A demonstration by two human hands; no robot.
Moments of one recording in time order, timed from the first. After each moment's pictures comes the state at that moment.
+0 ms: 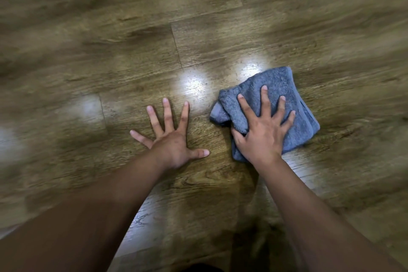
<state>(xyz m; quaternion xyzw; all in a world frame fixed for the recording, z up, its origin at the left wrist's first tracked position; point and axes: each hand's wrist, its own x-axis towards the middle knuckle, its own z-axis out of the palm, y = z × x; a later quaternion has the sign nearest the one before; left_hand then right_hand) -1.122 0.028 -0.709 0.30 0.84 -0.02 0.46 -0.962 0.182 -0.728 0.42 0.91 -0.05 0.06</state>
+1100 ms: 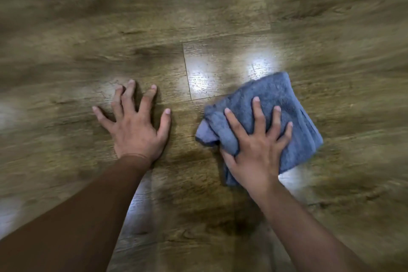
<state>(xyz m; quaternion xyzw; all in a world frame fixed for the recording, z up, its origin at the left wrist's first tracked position) -1.226 0.047 -0.755 0.24 0.97 0.10 0.03 -1.043 0.210 -0.730 0.33 0.94 -0.06 0.03</state>
